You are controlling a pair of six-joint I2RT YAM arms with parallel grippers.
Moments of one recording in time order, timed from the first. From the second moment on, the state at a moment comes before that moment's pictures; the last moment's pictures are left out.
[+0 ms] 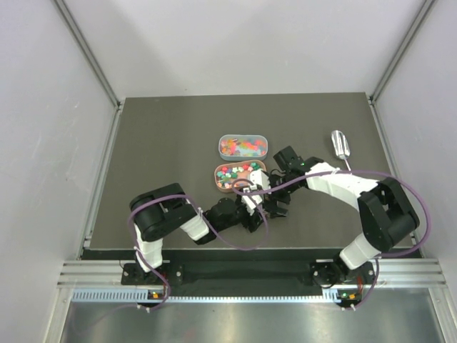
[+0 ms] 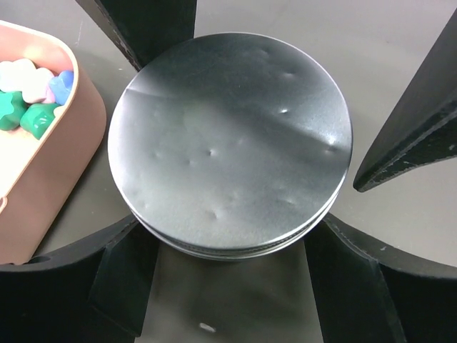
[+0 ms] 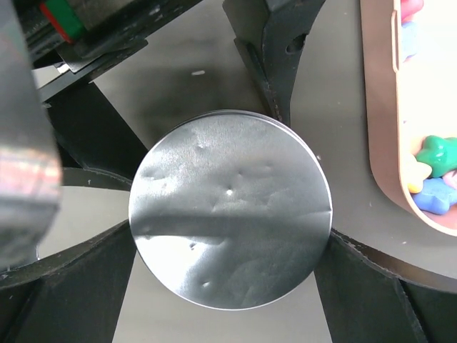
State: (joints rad) left arm -1.01 1.89 0.47 1.12 0.04 0.02; right arm 0.59 1.56 0.95 -0.63 -0.53 -0.91
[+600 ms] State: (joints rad) left arm -1.03 1.95 0.57 1.10 0.01 0.04; right arm 0.45 1.65 1.12 -0.97 -0.53 -1.22
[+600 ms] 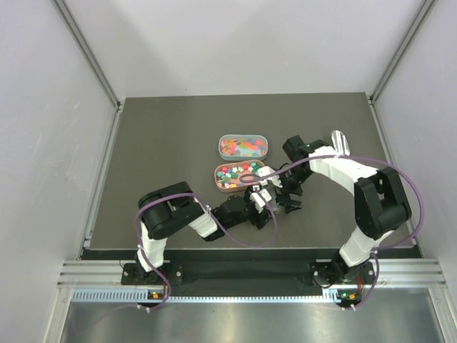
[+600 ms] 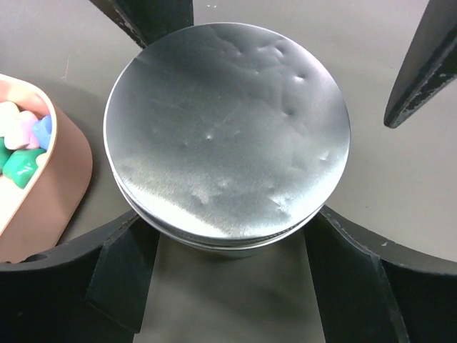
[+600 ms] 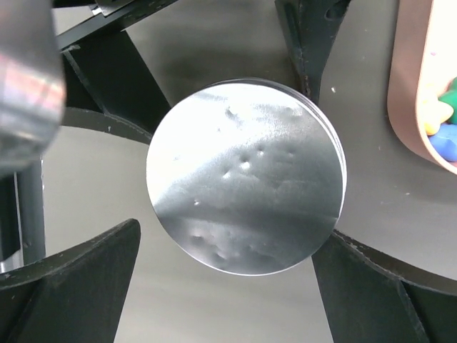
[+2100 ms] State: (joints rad) left arm -1.02 1.97 0.62 1.07 0.02 0.04; right arm 0.29 1.73 1.47 -1.26 -0.77 -1.49
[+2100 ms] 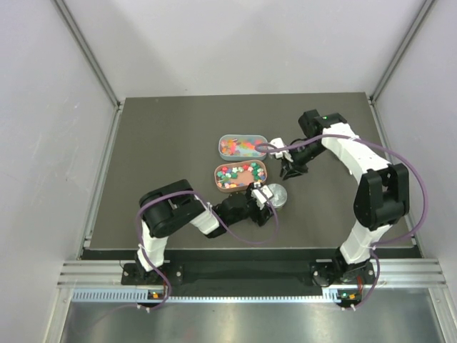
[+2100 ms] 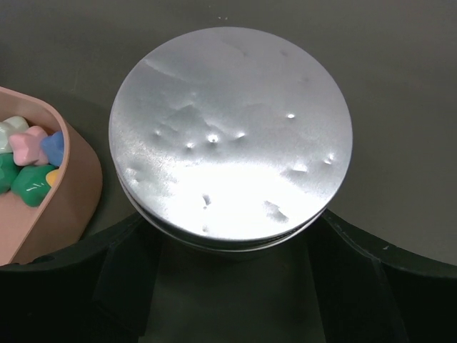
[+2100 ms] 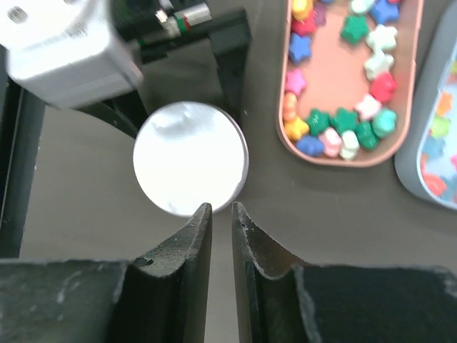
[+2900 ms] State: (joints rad) left arm -0.98 1.97 0.63 1.04 0.12 0.03; right arm 0.44 1.80 1.32 -1.08 -0.81 -1.37
